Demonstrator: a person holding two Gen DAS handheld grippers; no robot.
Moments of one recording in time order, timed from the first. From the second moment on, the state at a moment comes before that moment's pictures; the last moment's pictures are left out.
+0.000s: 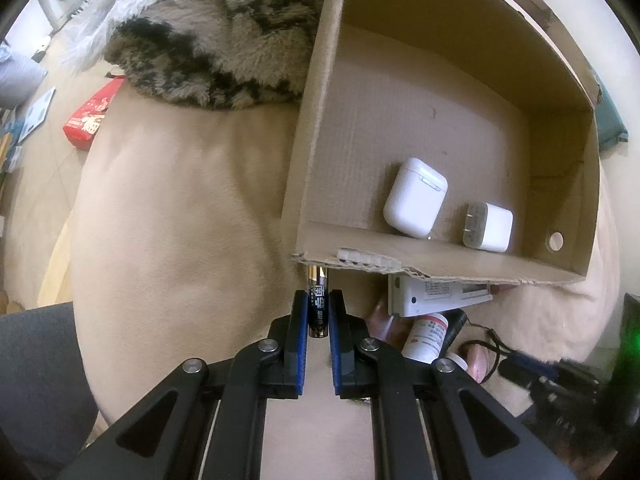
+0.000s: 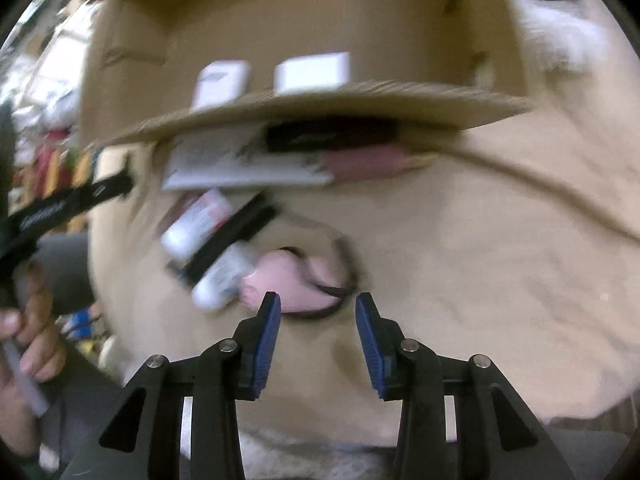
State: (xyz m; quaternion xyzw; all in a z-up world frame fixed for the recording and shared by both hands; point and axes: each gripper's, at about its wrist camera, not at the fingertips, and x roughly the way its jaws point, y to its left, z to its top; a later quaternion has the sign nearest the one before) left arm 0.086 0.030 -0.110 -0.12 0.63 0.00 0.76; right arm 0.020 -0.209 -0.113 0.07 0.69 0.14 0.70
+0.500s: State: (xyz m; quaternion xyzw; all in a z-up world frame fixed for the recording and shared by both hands) left arm 0.087 0.029 -0.110 -0.12 0.63 0.00 0.77; right arm 0.031 -0.218 -0.053 0.13 0.61 0.17 0.76
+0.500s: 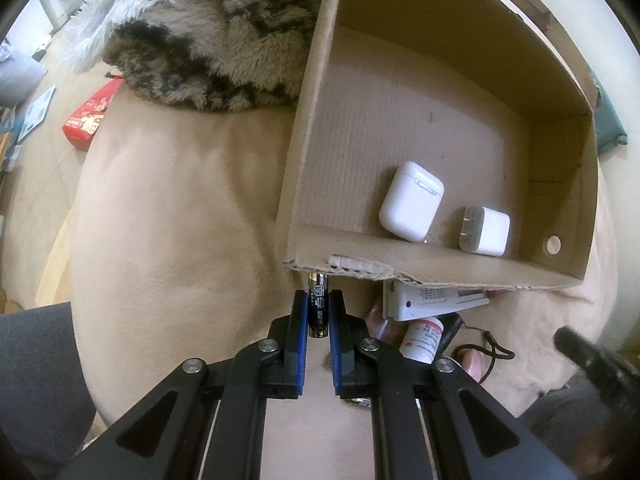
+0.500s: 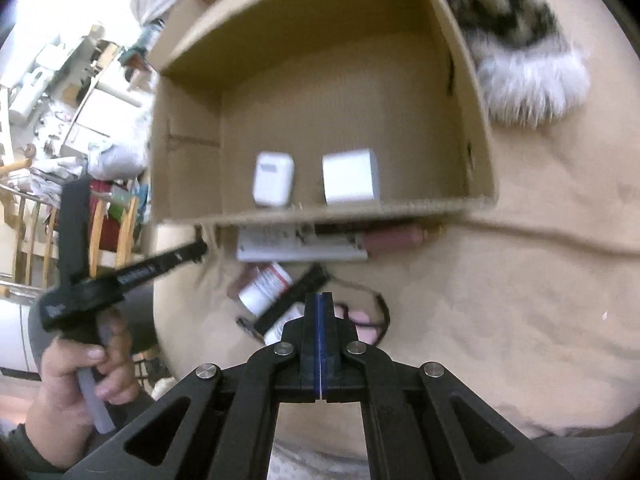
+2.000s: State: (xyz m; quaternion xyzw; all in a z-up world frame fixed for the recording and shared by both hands) left arm 0.064 0.036 -0.080 -0.10 0.61 0.02 0.79; right arm 0.030 -0.237 -0.054 0.18 0.65 0.23 0.70
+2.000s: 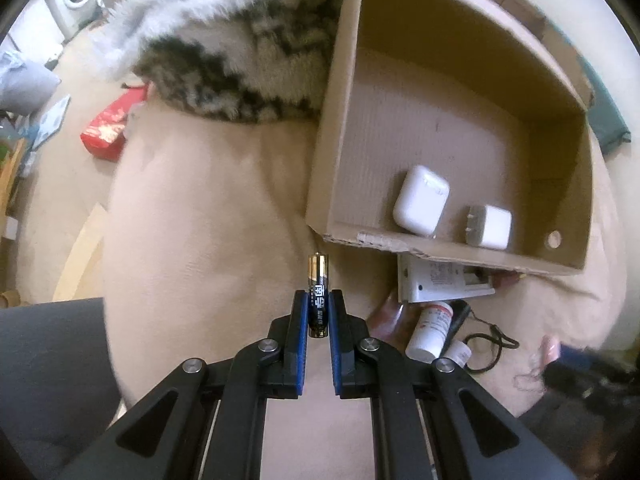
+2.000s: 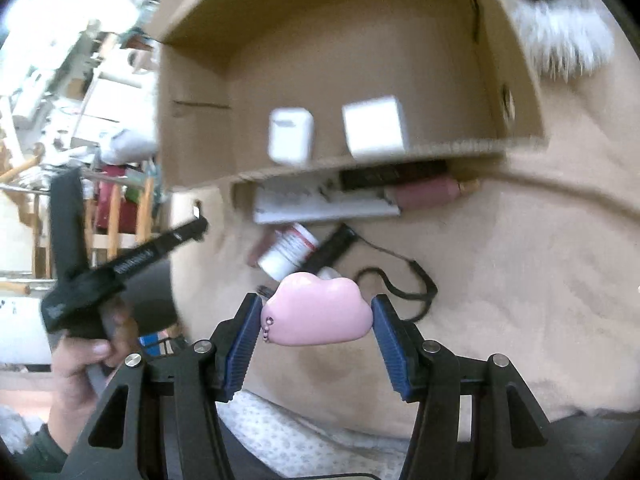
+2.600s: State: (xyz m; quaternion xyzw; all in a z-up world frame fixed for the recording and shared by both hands) left arm 0.108 0.003 0.008 -0.05 0.53 -0.01 0.84; right arm 0.094 -0.232 0.034 0.16 0.54 0.22 0.80
